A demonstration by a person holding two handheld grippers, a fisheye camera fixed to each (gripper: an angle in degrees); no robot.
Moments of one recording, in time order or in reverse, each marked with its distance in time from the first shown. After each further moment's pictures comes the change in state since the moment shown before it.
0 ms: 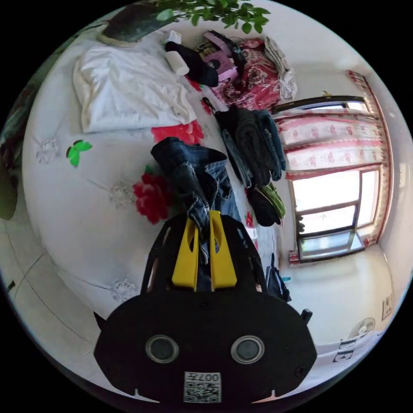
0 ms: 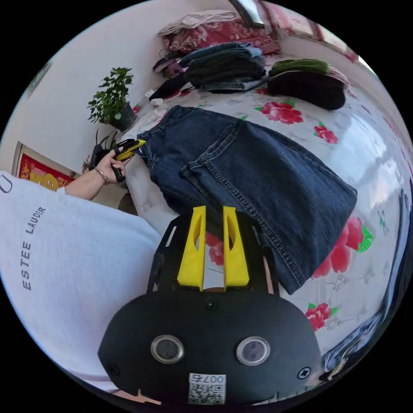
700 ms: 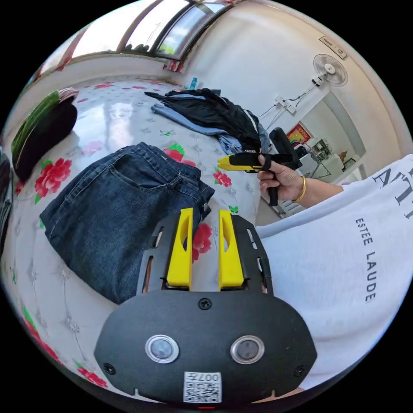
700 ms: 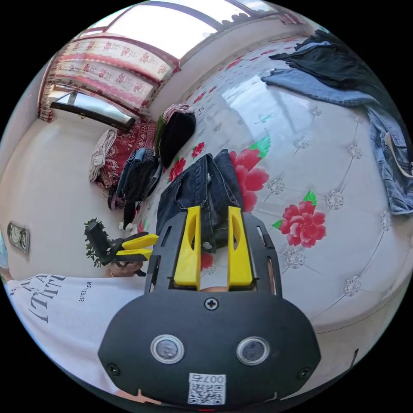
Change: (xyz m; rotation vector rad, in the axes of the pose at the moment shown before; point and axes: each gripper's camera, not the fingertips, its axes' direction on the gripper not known) left arm 0.289 0.271 0.202 -0.898 0.301 1.215; right arm 0.225 0.134 -0.110 0.483 -0.092 0.735
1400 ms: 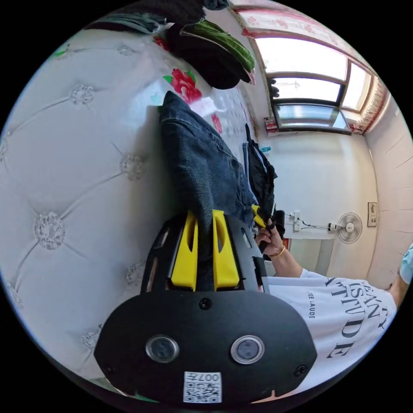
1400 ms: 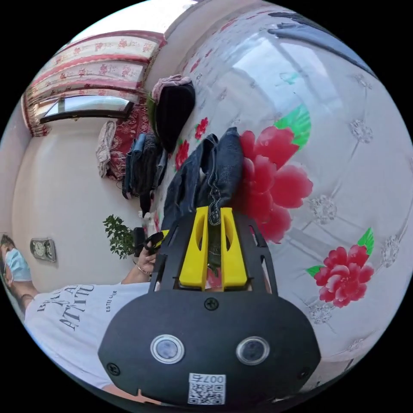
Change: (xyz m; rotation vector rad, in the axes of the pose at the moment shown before) left arm -0.224 0.037 0.006 0.233 0.311 -0.789; right arm 0.037 -0.109 0.038 -0.204 -0.277 0.037
